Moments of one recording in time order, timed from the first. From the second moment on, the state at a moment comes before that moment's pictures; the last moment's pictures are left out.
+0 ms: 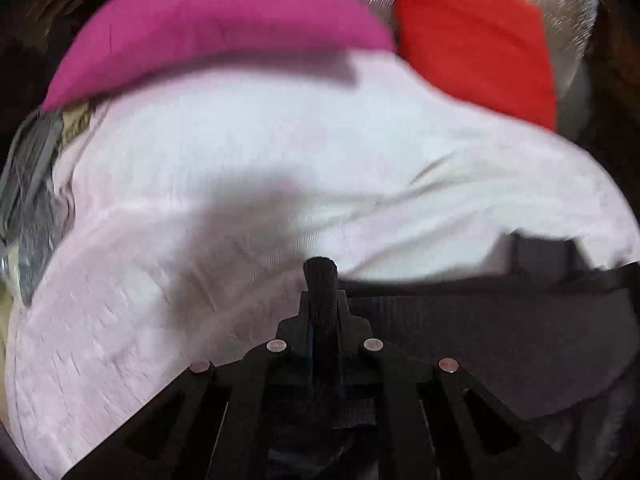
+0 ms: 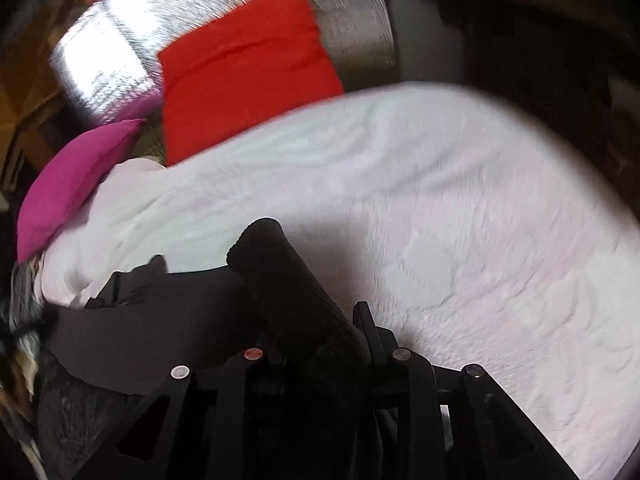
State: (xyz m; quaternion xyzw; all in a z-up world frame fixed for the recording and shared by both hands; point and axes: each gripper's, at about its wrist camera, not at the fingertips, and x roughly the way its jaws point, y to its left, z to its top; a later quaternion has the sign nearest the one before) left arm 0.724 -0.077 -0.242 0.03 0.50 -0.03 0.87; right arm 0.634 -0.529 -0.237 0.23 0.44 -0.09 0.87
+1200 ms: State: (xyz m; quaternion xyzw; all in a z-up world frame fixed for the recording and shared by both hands) left arm 0.454 -0.071 -0.187 0.02 0.43 -0.01 0.90; right arm 0.475 -0.374 -0.166 0.21 0.34 0.02 0.92
